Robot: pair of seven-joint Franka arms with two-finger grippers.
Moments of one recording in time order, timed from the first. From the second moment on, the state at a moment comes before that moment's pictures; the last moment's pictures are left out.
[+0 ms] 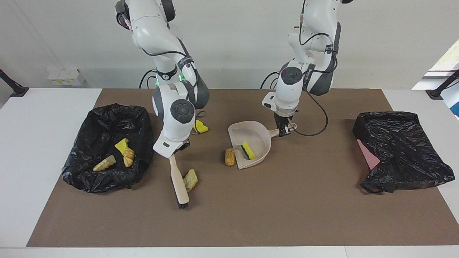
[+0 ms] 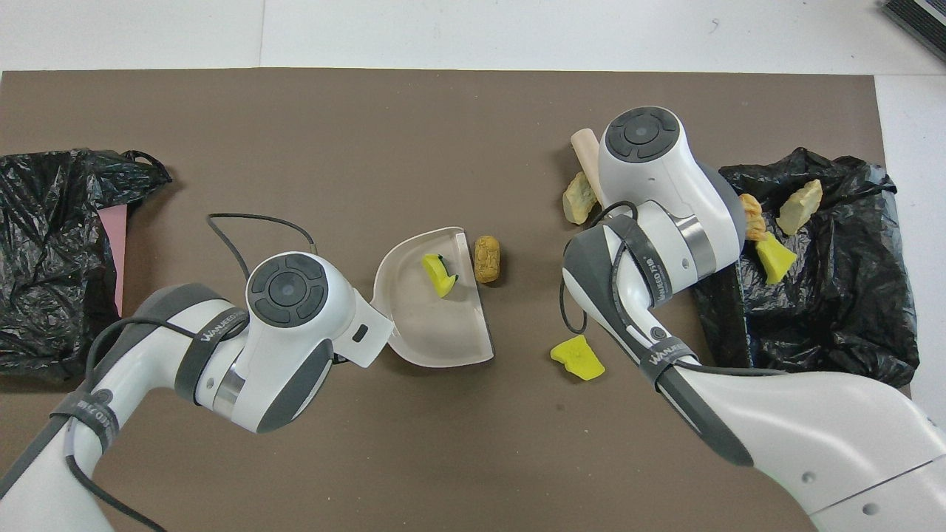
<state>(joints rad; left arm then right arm) -0.38 0.10 -0.13 -2.15 0.10 2.20 0.86 0.21 0.47 0.13 -1.60 -0.26 1.79 0.11</state>
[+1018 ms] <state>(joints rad) -0.39 0.09 -0.13 -2.16 0.10 2.20 0.85 0.49 0.36 0.14 -1.66 0.15 1.68 0.54</state>
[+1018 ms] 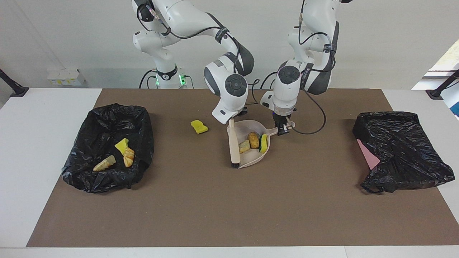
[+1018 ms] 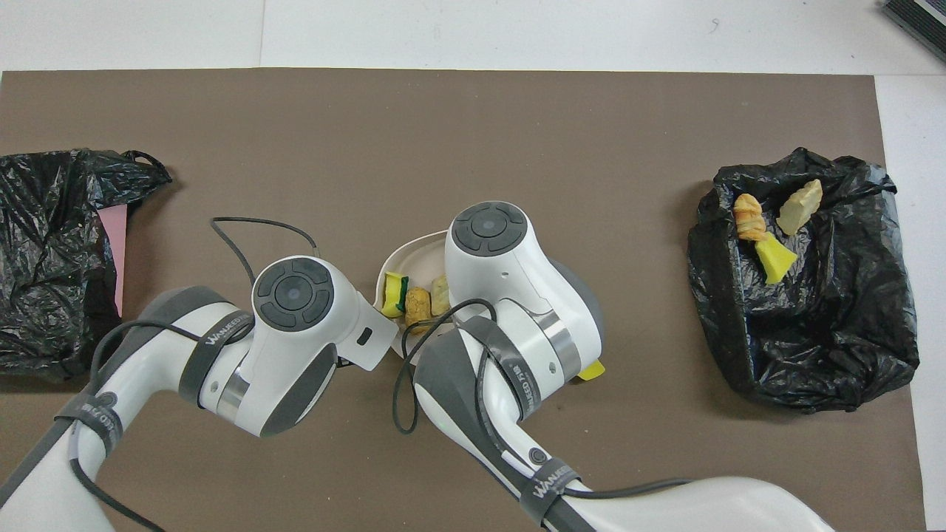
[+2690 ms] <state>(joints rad) -0.45 0.07 -0.13 -2.18 0.19 2.17 0.94 0.40 -0.25 0.14 -2.53 0.12 1.94 0.71</state>
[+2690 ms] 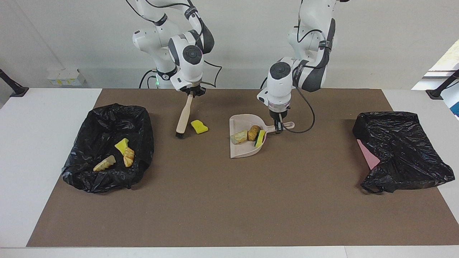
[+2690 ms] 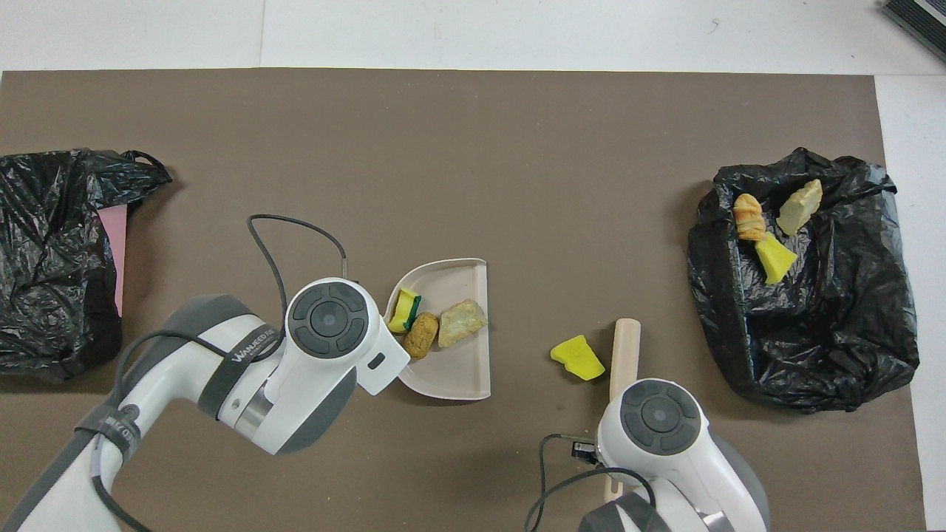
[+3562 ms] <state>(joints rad) -0.46 0.06 -0.12 -2.21 0.20 2.24 0.93 0.64 -0.02 0.15 -2.31 0.40 2.14 0.76</state>
